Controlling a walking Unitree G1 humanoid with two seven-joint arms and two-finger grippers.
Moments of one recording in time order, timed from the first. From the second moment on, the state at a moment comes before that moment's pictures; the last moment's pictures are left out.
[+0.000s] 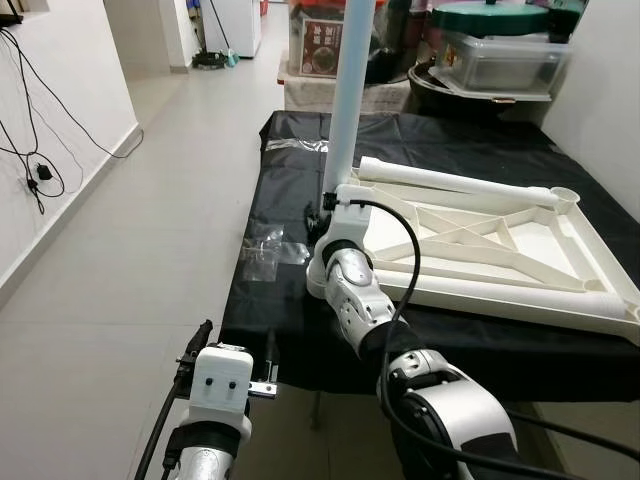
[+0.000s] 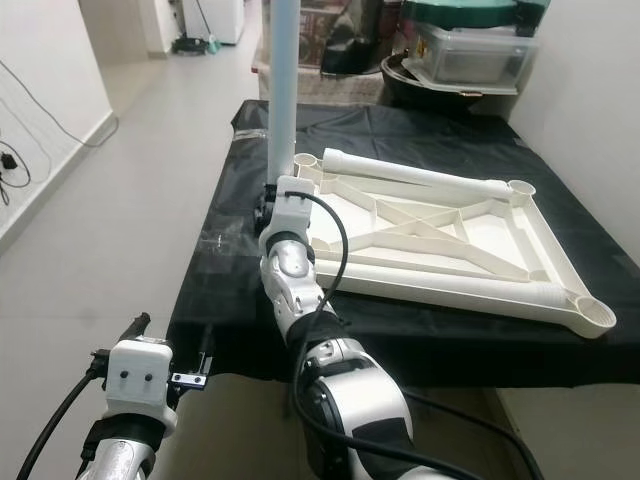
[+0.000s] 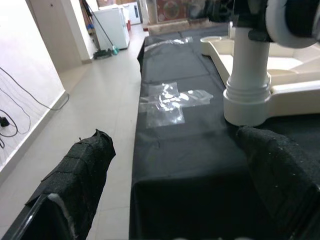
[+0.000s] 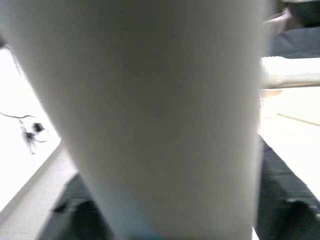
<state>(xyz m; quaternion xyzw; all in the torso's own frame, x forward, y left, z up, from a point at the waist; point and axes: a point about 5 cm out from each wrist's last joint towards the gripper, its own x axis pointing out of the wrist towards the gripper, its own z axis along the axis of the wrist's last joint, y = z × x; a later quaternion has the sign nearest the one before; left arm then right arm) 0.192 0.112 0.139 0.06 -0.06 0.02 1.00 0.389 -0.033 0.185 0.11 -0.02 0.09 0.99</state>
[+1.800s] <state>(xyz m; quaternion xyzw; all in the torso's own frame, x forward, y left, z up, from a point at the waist) 0.190 0.110 0.135 0.06 -0.04 0.02 1.00 0.393 -0.010 0.214 0.02 -0.02 0.35 0.94</state>
